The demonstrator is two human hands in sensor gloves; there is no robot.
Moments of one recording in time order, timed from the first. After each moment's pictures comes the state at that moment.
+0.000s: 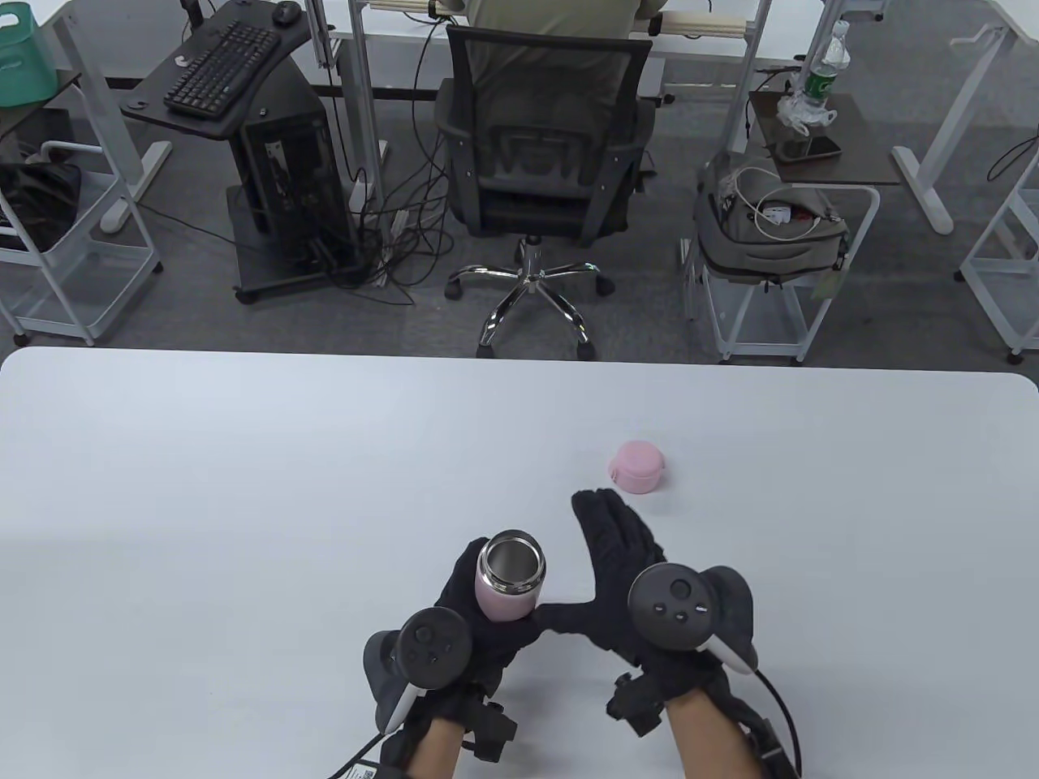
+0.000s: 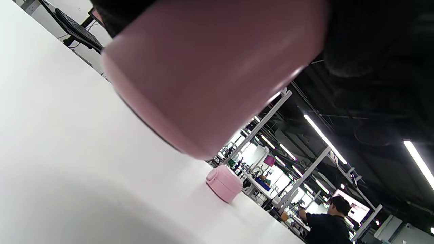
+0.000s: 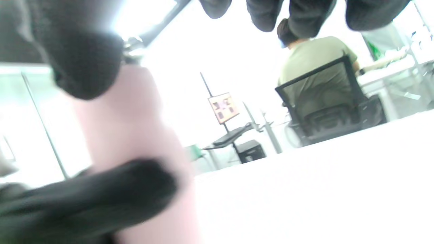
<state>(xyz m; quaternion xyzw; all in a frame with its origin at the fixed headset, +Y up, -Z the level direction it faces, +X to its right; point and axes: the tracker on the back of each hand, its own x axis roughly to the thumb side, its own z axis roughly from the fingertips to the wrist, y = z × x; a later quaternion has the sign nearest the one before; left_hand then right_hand) -0.108 -0.726 -0.276 0.11 -0.06 0.36 0.92 0.130 -0.623 -0.316 0.21 -0.07 0.95 0.24</state>
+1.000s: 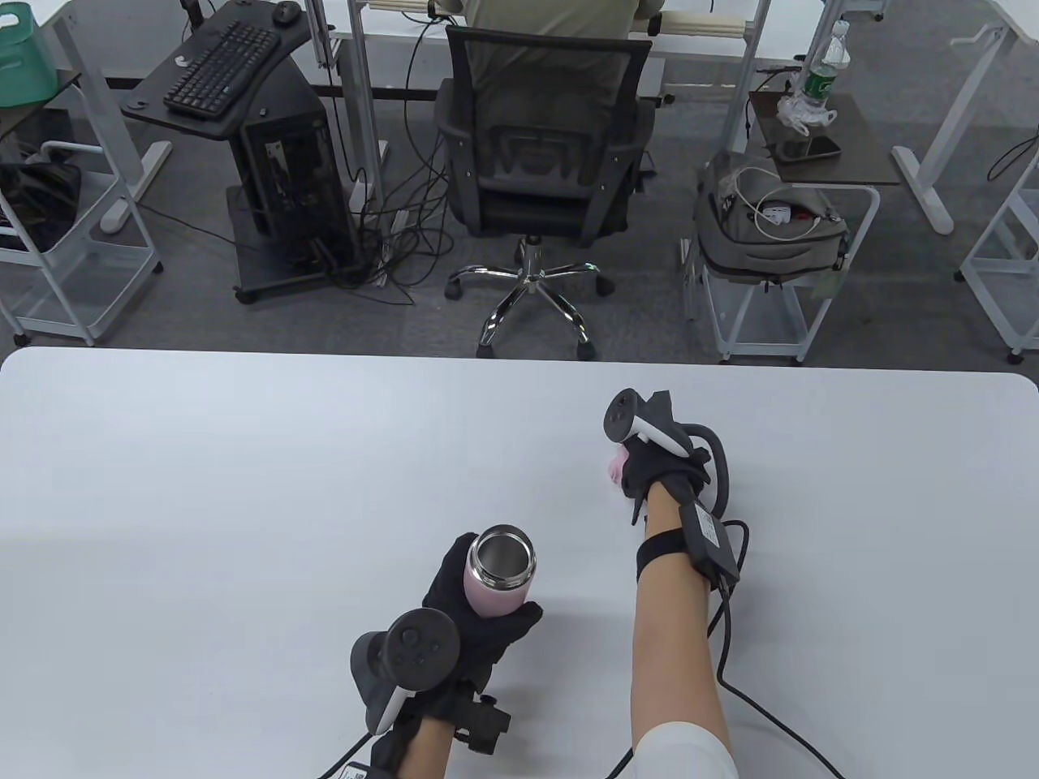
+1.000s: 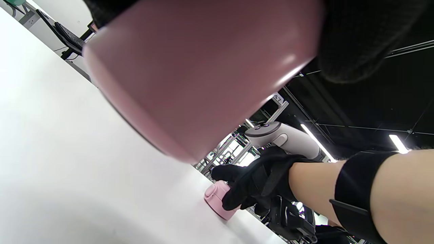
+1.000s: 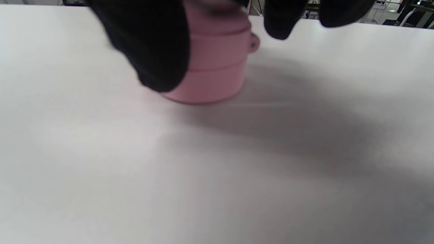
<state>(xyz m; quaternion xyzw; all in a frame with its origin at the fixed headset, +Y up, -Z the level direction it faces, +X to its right) -0.113 -0.723 -0.277 0.12 -0.06 0.36 0.92 0.152 -0.746 -0.543 -0.03 0.21 0.98 0.01</state>
